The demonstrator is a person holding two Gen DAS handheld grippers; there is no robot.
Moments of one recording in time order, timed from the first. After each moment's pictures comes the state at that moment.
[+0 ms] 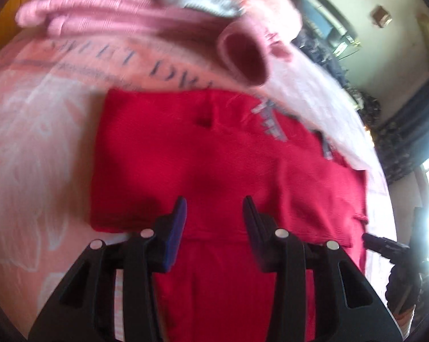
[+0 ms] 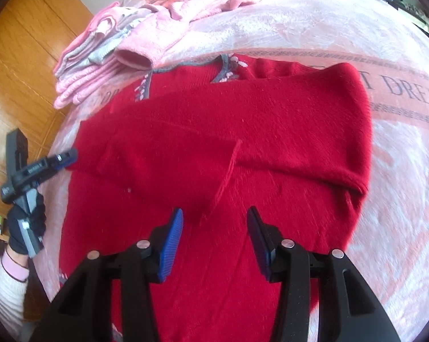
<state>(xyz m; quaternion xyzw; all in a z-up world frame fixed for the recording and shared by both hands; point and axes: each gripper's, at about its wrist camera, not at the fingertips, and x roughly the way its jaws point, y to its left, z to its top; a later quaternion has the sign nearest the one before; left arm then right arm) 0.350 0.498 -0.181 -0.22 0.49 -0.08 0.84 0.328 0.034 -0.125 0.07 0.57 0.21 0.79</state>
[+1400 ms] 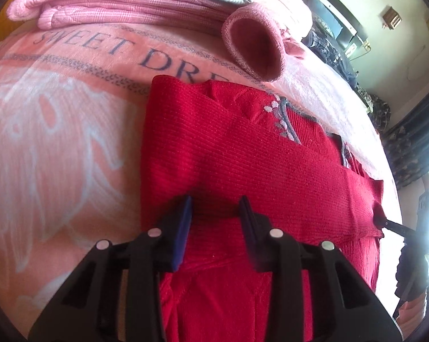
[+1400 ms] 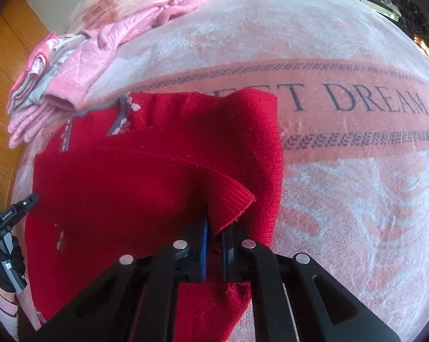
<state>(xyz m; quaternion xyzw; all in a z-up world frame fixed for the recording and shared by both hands) 0.371 0.467 -0.193 -0.21 0.48 -0.06 0.85 0.404 -0.044 -0.147 0.07 0.56 0.12 0.82</state>
